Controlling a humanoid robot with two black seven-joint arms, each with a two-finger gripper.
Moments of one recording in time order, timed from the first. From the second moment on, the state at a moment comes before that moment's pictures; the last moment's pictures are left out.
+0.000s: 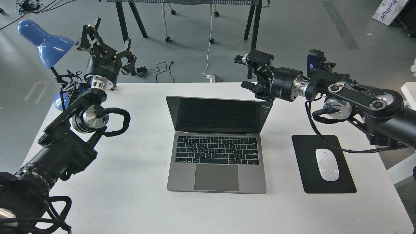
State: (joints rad) left arm -0.73 0.17 -1.01 -0.71 0.19 -0.25 -0.49; right arm 1.12 -0.41 0.09 0.91 -0.40 0.42 0.28
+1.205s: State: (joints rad) left arm -0.73 0.17 -1.01 -0.71 0.19 -0.25 -0.49; right arm 1.12 -0.39 -0.06 1.10 -0.69 0.49 0.28
